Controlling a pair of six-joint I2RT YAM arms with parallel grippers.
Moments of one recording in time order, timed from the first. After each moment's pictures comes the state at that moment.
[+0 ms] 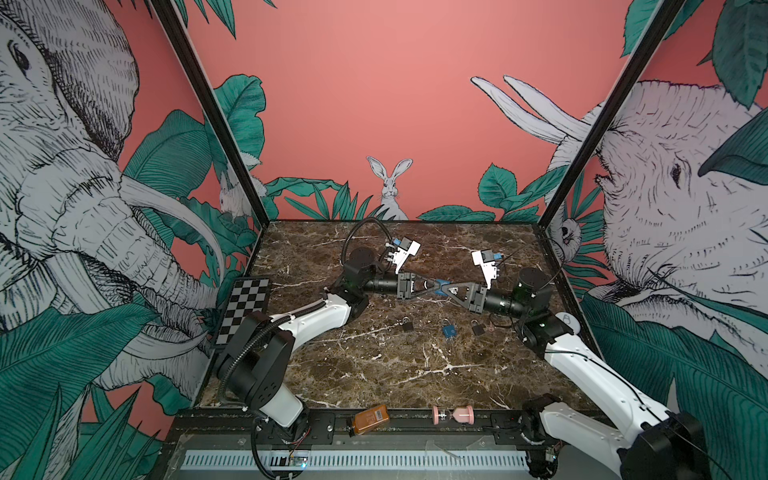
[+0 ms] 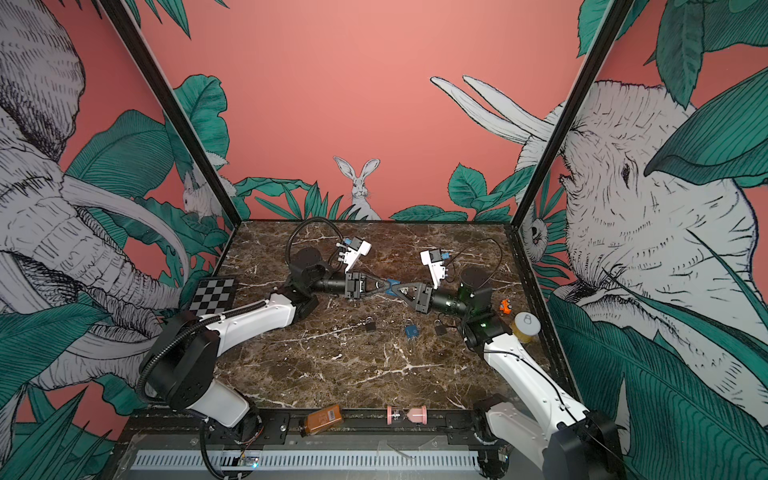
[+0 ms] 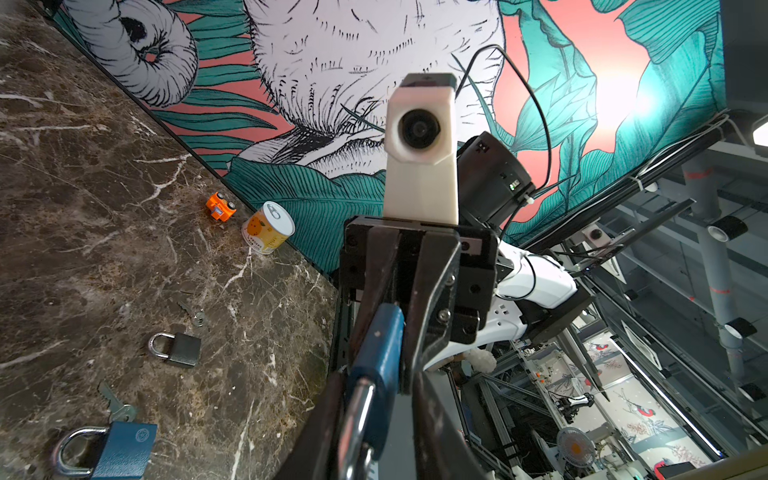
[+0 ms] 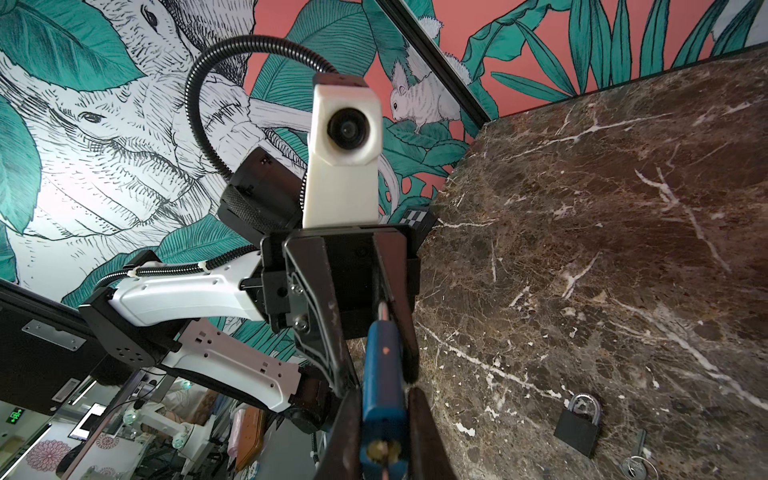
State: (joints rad) left arm -0.65 1.57 0.94 0.70 1.07 -0.90; right arm 0.36 1.02 0.67 0.23 -0.87 0.69
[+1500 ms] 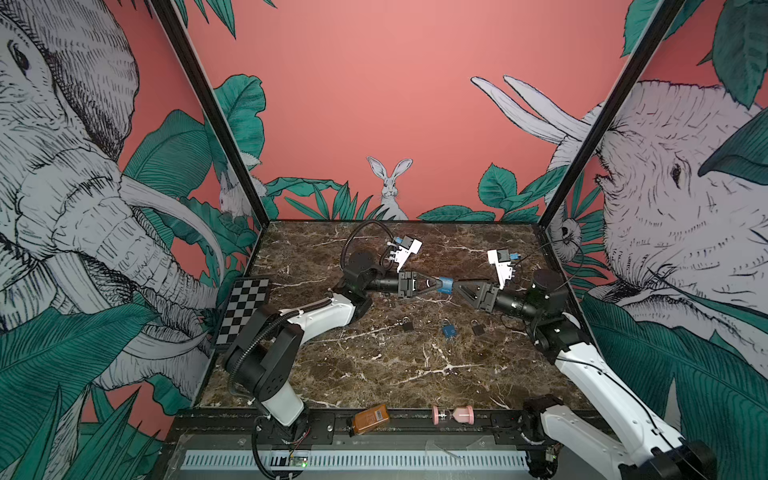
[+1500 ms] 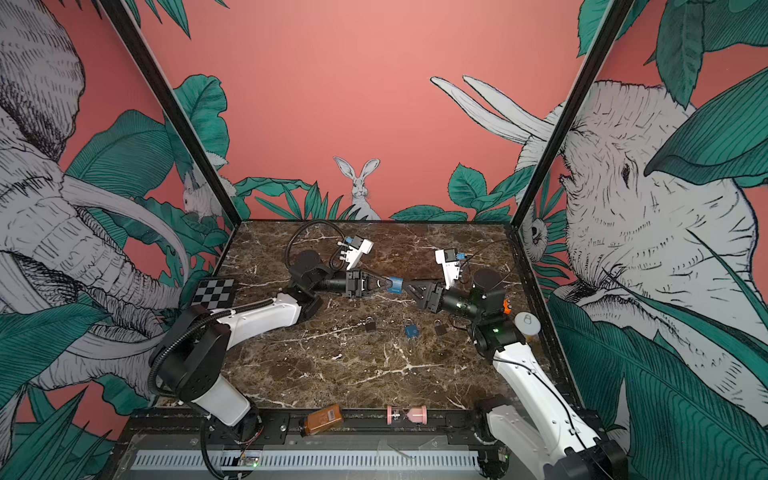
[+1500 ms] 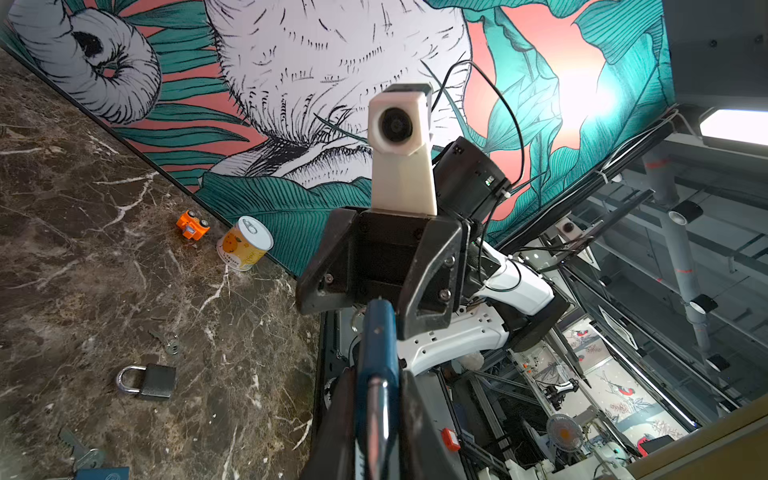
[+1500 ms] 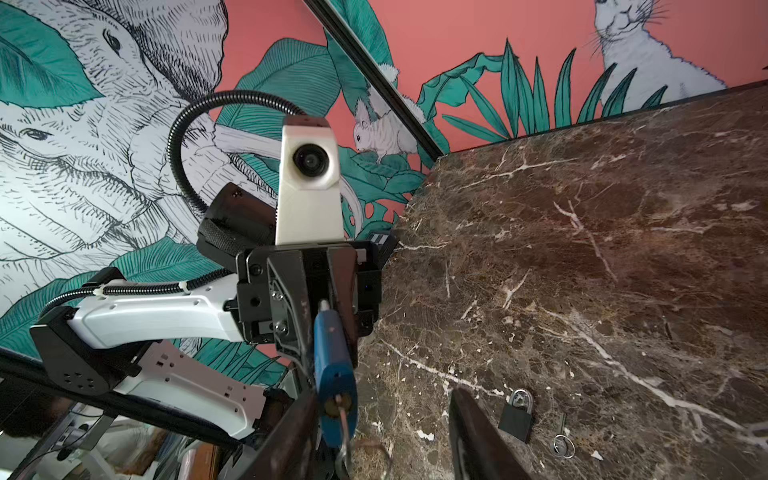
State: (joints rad) left arm -0.66 1.62 0.94 0.89 1.08 -1.00; right arm 0.28 0.91 0.68 0.05 -0.81 0.61
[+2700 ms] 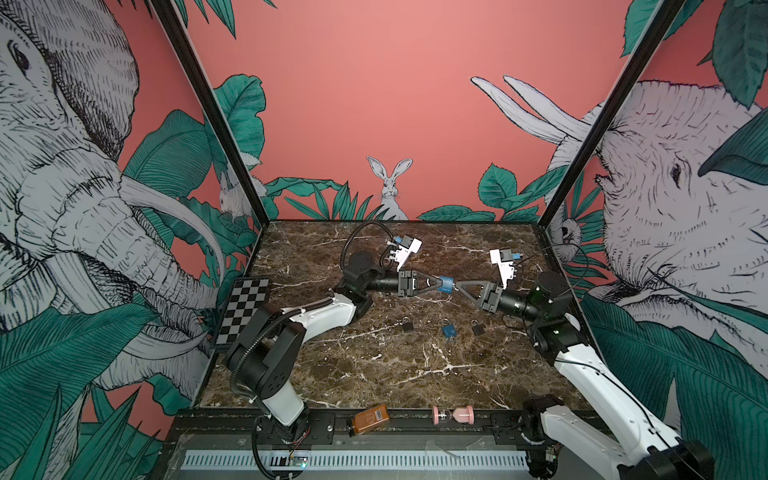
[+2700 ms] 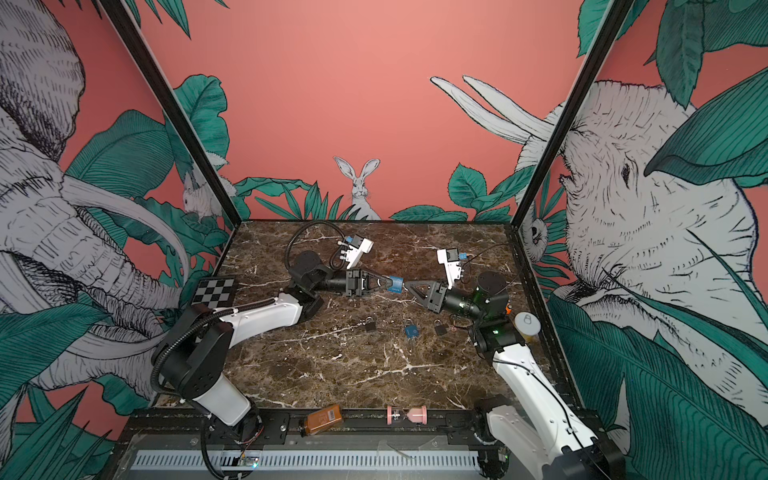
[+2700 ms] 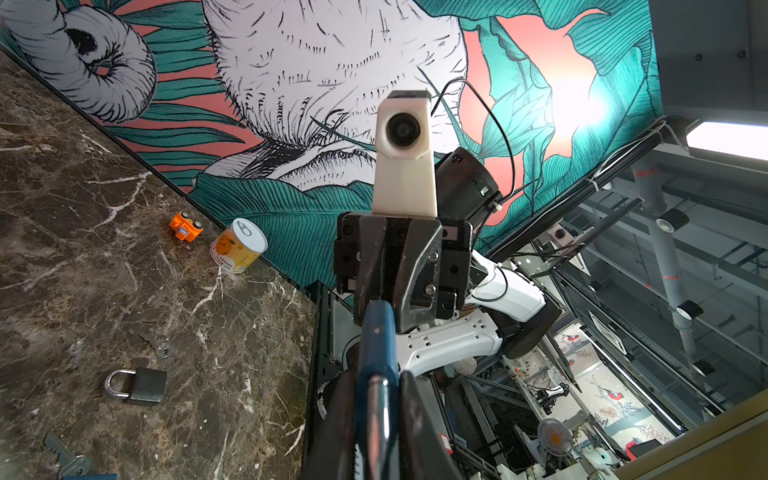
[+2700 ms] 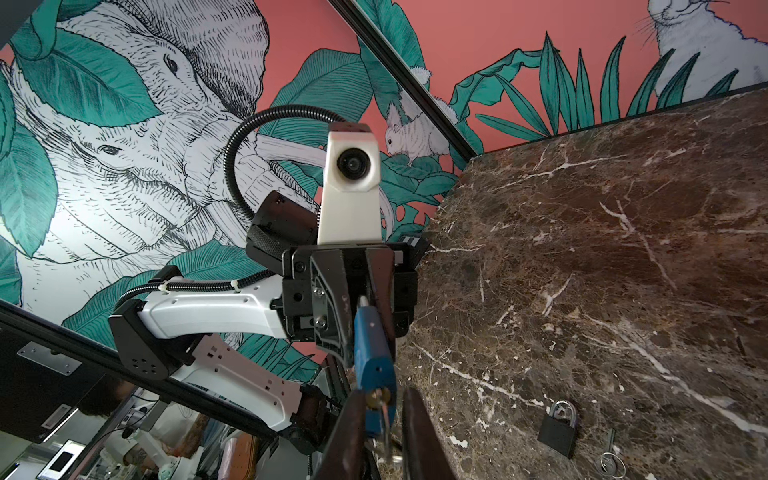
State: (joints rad) left arm -0.66 1.64 0.94 0.94 1.08 -1.06; right arm 0.27 0.92 0.64 0.22 -0.91 0.74
